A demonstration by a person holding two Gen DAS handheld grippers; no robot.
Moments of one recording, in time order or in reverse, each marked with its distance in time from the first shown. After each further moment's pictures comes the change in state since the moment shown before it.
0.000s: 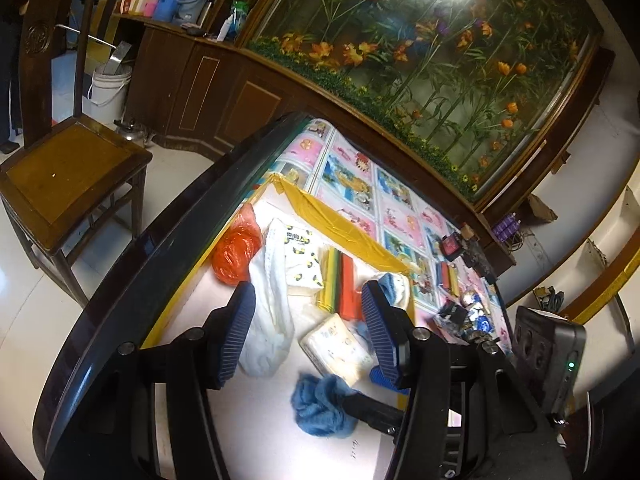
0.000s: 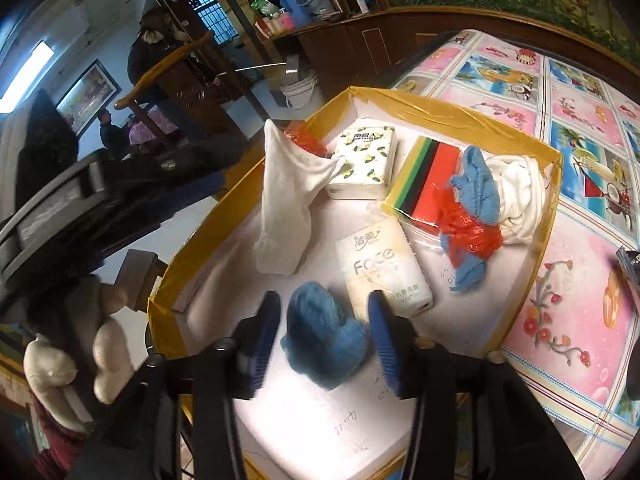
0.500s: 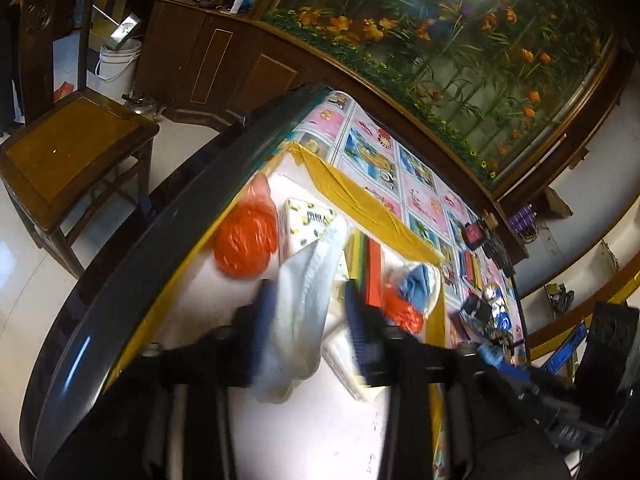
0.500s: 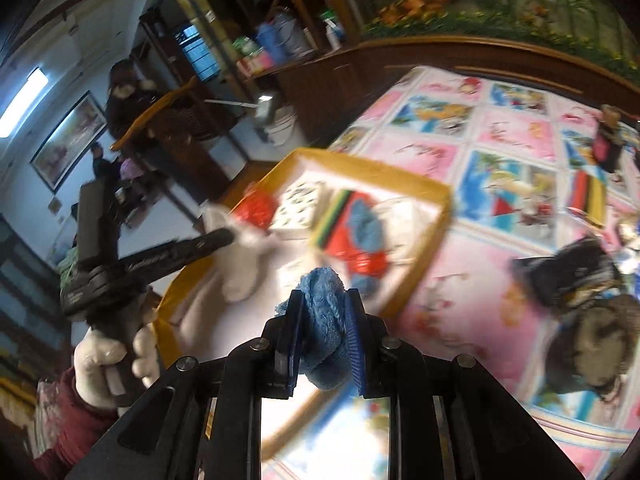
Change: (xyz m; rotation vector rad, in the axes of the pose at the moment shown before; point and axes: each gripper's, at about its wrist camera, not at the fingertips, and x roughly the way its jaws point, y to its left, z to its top) left arm 0.054 0.013 0.006 -0.035 0.098 0.049; right arm -0.080 -0.041 -0.008 0.050 -0.098 -0.027
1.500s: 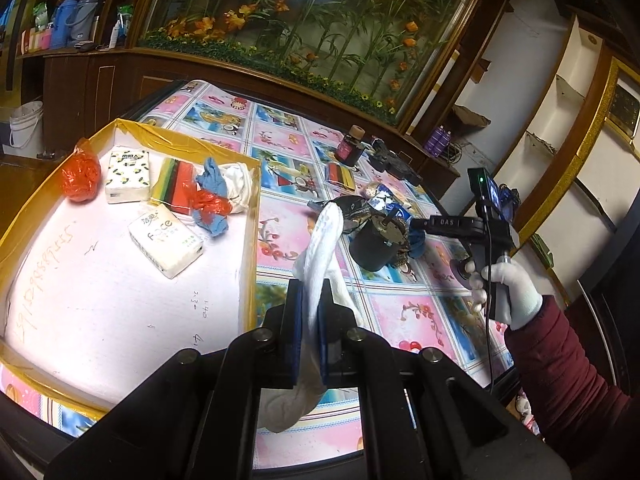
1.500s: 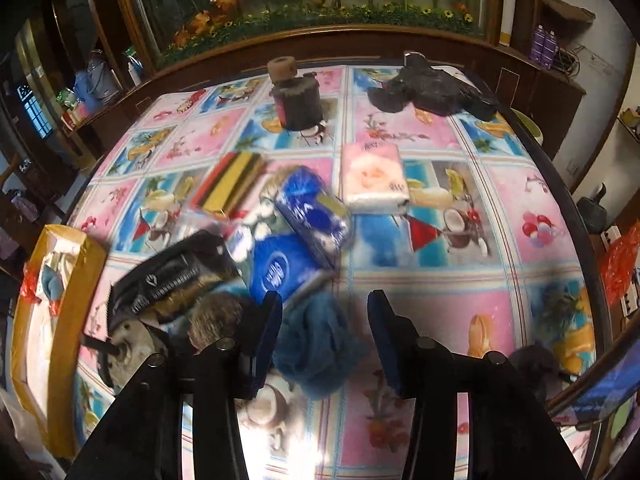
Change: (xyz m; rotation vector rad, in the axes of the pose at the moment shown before) left arm -0.055 -0.130 -0.121 0.332 0.023 -0.207; right arm -0.099 -0.236 -0.034 0.299 -0.043 -0.558
